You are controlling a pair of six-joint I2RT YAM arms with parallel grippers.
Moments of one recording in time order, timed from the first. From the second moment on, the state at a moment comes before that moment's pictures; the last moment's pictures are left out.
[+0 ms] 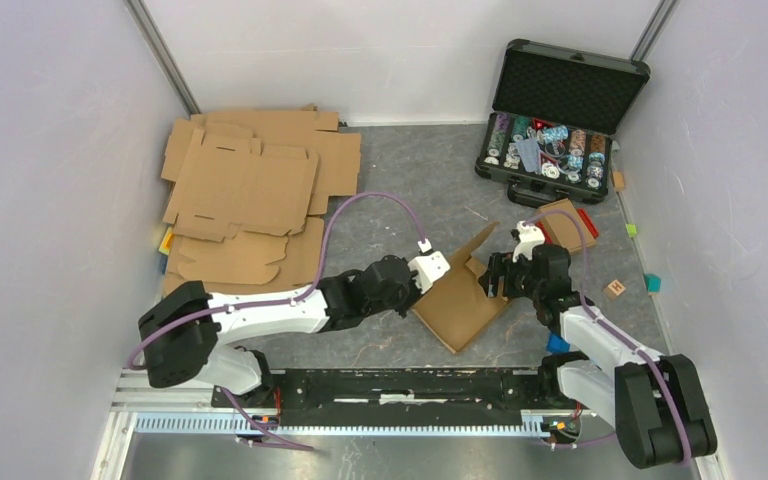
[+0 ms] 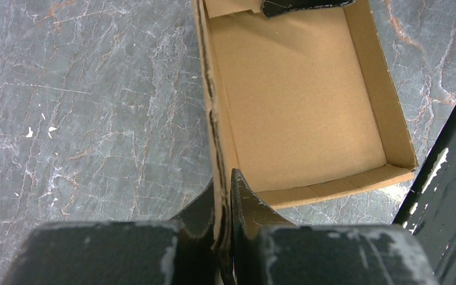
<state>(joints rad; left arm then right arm) -1.13 1.40 0.77 0.06 -0.13 0.04 0.18 1.04 0.25 0.12 -0.23 0.15</state>
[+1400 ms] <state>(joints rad) -1.13 1.42 0.78 0.08 -0.12 0.04 0.22 1.12 0.31 0.07 -0.09 0.13</state>
